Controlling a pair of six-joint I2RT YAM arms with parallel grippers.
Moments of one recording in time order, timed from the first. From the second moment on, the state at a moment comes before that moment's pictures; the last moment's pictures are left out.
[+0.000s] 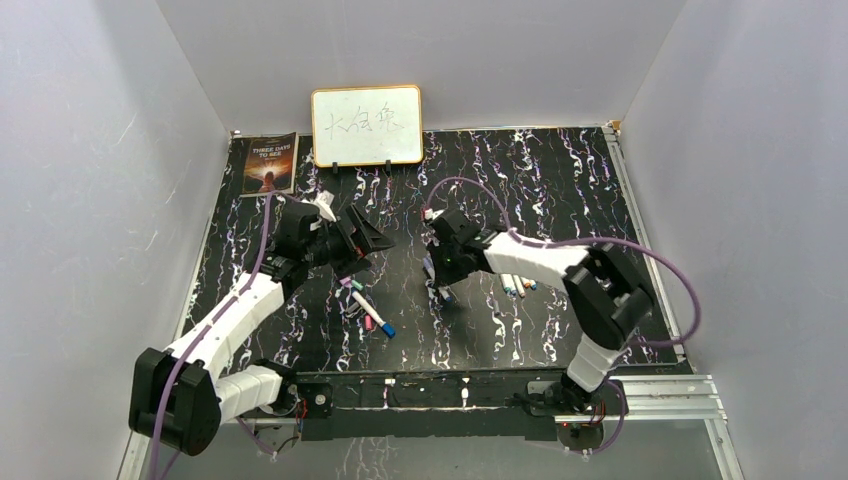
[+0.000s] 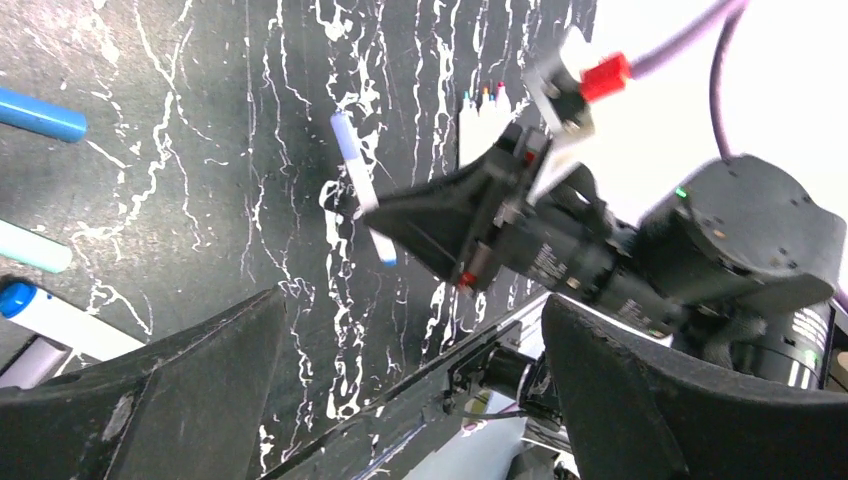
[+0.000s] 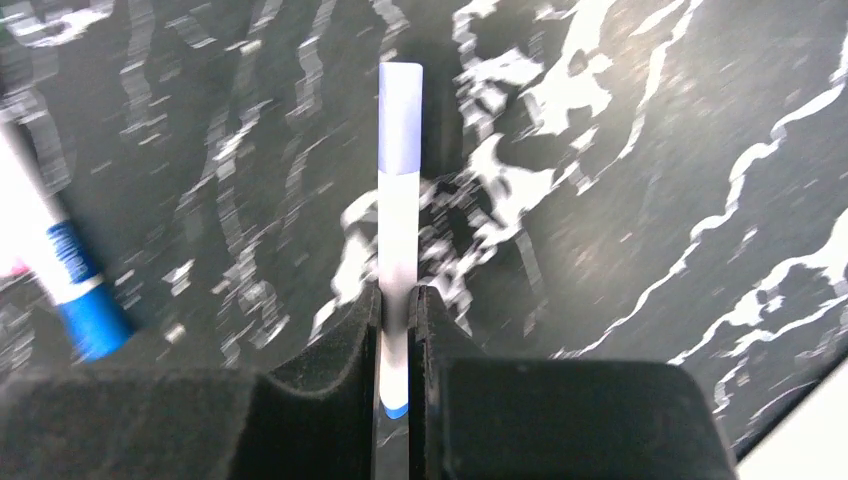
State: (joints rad) left arm -0.35 1.13 0.73 -0.25 0.42 -0.92; right arm 0.73 1.77 1.10 -0.39 -0.02 0.30
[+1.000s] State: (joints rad) left arm -0.48 1.13 0.65 -0.07 0.36 -1.08; right arm 0.82 1.38 0.90 -0.07 -0.49 0.69
